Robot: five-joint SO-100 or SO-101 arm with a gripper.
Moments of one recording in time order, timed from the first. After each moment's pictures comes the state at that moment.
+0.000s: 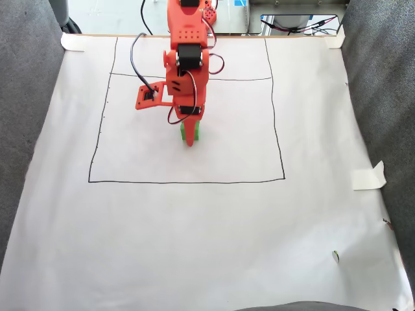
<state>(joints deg) -3.4 46.3 39.6 84.9 15.4</state>
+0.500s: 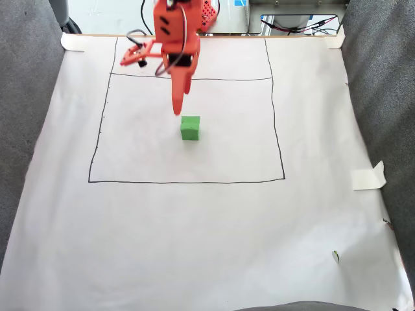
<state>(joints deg) -1.6 91.4 83.2 67.5 13.7</state>
